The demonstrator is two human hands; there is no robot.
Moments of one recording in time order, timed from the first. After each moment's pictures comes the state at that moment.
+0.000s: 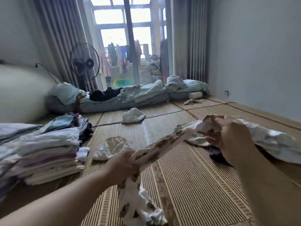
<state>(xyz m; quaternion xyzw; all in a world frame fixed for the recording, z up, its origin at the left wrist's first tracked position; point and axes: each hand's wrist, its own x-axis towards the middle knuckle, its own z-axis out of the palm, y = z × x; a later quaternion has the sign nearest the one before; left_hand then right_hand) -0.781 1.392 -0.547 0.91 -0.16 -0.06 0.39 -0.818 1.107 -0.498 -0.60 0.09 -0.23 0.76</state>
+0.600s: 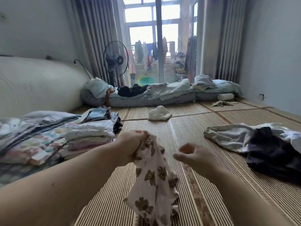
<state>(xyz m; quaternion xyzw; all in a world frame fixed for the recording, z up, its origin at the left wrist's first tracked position) -0.788 1.458 -0.488 0.72 0.01 -0.13 0.68 -0.785 1.237 -0.550 -0.88 -0.10 -0.01 0.47</state>
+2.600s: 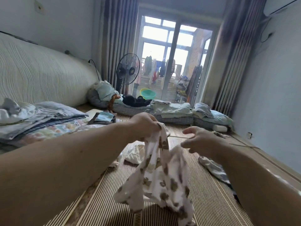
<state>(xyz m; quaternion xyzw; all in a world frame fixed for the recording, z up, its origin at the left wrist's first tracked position) -0.809 1.500 -0.395 0.84 -0.07 0.03 0.54 -0.821 1.294 -0.394 -0.90 -0.06 0.02 0.42</state>
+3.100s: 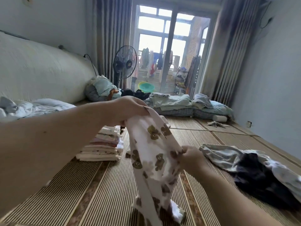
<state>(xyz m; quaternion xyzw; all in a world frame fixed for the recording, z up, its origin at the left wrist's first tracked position) -0.816 1.546 -0.374 0.80 -0.13 -0.04 0.58 -0.820 1.308 -0.489 -0.91 -0.04 -0.07 0.40</state>
